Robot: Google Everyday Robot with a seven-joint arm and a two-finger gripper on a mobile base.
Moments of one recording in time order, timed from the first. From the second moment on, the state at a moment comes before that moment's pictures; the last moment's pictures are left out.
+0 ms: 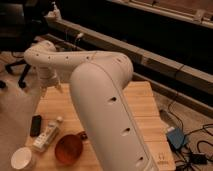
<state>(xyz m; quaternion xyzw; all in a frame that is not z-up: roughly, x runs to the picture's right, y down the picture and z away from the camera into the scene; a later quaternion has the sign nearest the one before) -0.302 0.025 0.797 -0.31 0.15 0.55 0.76</state>
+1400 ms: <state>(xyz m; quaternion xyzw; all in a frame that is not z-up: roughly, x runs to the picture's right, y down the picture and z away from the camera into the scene) -0.411 0.129 0.835 -0.29 0.18 0.50 0.79</state>
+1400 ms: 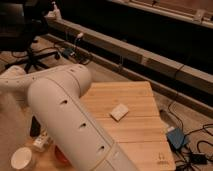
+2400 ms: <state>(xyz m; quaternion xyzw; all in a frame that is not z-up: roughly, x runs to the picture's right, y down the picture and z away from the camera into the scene) -0.415 0.166 0.848 -0.29 0.20 0.53 0.77</state>
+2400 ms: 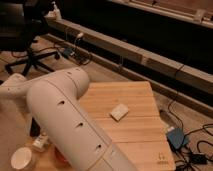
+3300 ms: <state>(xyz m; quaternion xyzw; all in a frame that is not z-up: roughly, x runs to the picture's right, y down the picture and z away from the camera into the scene) -0.415 0.200 0.839 -0.29 0.21 0.55 0.76</state>
